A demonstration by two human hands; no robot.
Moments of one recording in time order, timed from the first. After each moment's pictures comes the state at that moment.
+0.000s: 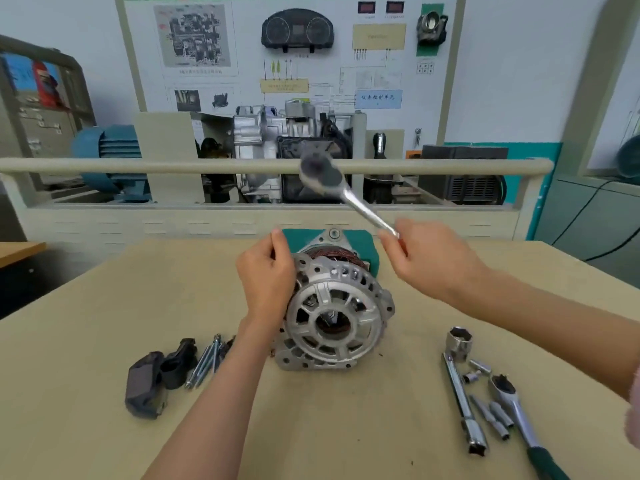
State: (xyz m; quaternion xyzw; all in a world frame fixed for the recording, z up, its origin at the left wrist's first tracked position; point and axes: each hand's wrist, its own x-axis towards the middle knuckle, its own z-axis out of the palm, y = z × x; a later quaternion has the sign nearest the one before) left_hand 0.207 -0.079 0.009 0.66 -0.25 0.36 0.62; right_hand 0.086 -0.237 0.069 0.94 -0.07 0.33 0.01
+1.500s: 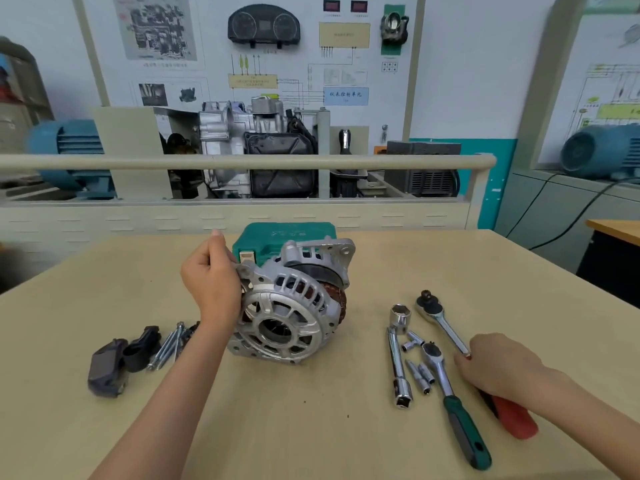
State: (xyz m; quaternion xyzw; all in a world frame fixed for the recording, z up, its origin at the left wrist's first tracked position) left_hand 0.167 -0.068 0.007 0.57 -0.17 0.31 0.75; right_hand -0.055 -0.306 -0.035 0.92 -0.39 -0.03 -0.02
